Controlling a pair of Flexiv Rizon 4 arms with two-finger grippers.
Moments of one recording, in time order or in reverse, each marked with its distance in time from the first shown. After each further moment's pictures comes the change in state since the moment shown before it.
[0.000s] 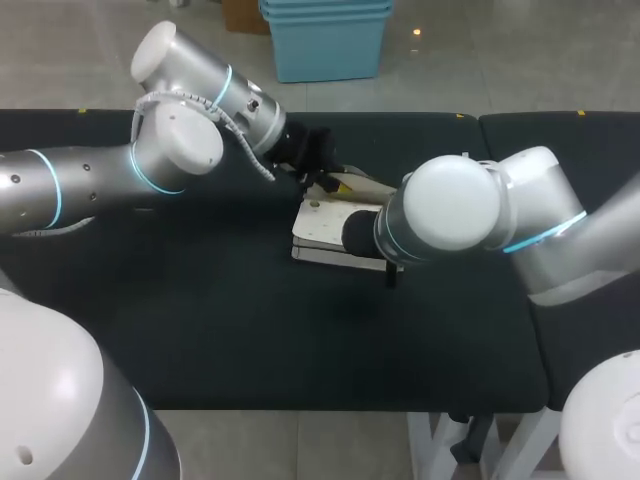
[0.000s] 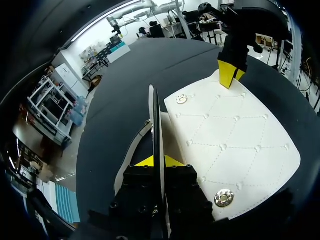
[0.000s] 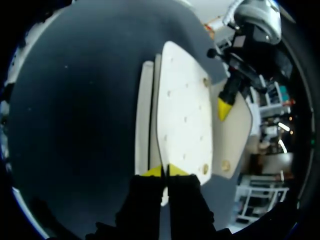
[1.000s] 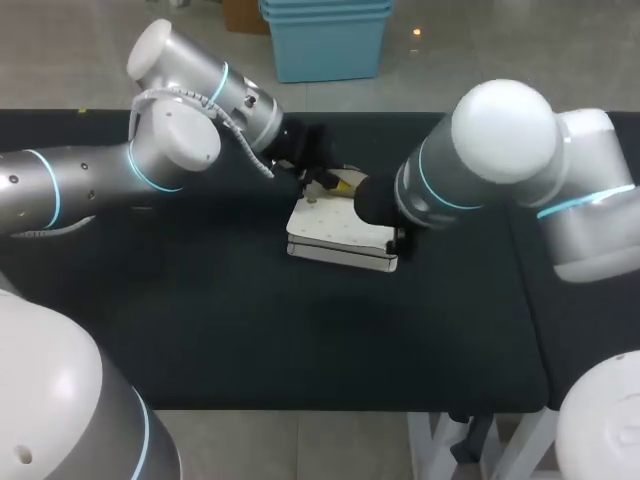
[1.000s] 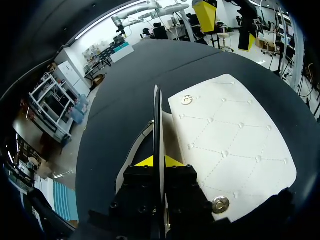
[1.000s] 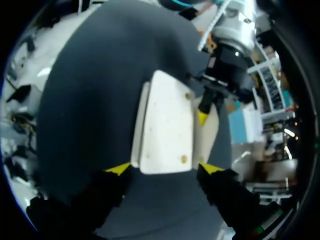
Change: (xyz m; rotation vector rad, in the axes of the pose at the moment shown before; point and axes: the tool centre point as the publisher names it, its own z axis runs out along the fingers) left arm -0.004 -0.001 -0.004 0.014 -0.006 -0.036; right arm -0.035 0.003 -0.074 -0.066 0.069 -0.031
